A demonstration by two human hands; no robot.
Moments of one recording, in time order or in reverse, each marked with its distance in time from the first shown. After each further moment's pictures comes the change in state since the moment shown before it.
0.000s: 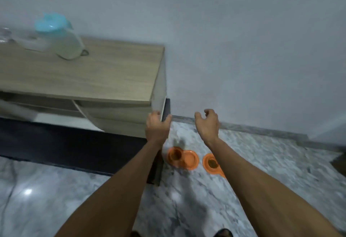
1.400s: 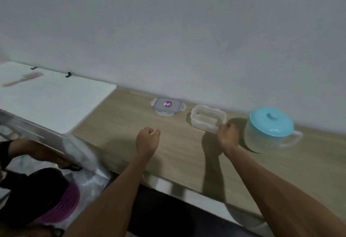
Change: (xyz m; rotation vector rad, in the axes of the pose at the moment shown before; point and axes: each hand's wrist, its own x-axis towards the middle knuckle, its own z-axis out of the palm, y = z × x) left_hand 0.517 -0.250 -0.626 0.032 0.287 -0.111; right_hand -0.012 -0.474 0.627 -0.021 0.015 -0.139
